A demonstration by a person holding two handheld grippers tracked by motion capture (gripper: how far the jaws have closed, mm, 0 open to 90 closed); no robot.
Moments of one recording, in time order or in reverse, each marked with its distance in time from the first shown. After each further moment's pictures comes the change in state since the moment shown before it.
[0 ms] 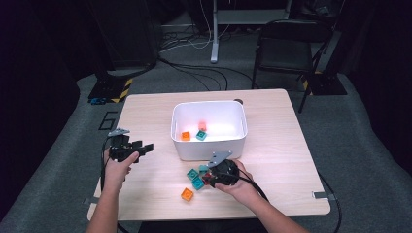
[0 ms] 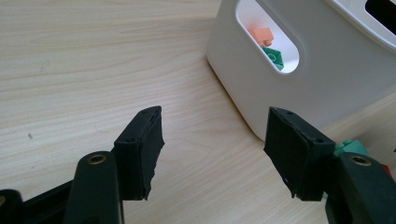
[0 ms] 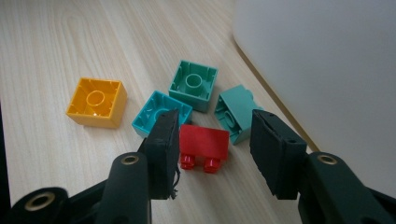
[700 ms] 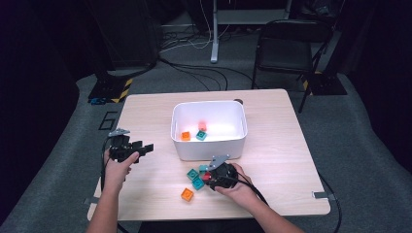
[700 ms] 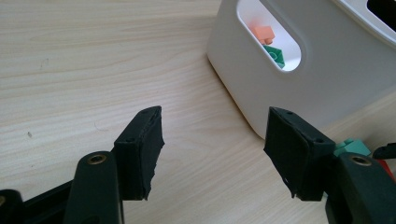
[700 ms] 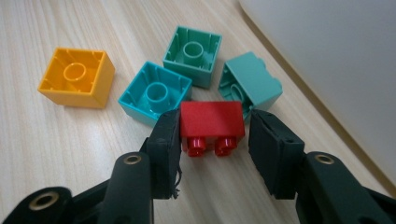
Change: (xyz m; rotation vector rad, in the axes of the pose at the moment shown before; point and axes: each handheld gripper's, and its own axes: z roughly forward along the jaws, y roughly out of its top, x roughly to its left) left arm 0.000 -0.001 0.001 0.000 -0.001 -0.002; right arm -0.001 -0.015 0.018 0.055 0.004 0.006
